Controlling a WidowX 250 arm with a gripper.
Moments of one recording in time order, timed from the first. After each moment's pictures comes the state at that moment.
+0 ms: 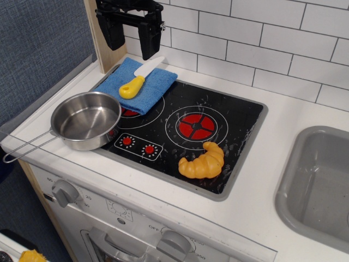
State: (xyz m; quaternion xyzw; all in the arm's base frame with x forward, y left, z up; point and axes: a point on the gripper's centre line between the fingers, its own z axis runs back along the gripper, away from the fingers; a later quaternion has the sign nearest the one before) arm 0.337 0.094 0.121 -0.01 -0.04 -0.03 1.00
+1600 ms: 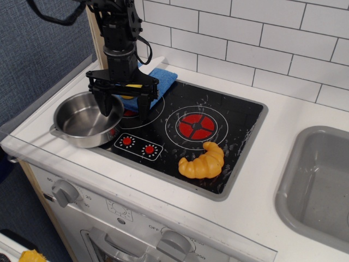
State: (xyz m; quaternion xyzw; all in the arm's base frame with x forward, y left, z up) arm 0.322 0.112 0.017 0.03 -0.02 0.17 0.99
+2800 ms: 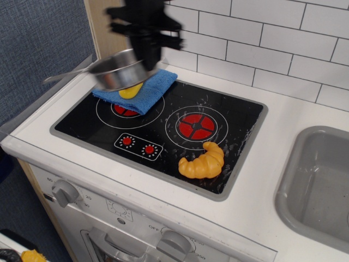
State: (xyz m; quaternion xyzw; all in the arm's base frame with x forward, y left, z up) arm 0.333 0.049 0.115 0.01 -0.10 -0.04 0.99
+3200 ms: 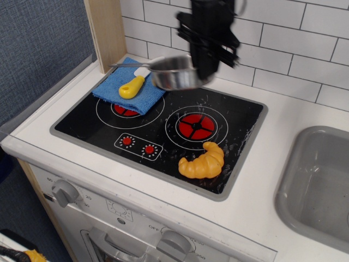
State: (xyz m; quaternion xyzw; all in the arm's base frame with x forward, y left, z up) arm 0.366 -0.009 0.091 0.01 -0.07 -0.20 0.98
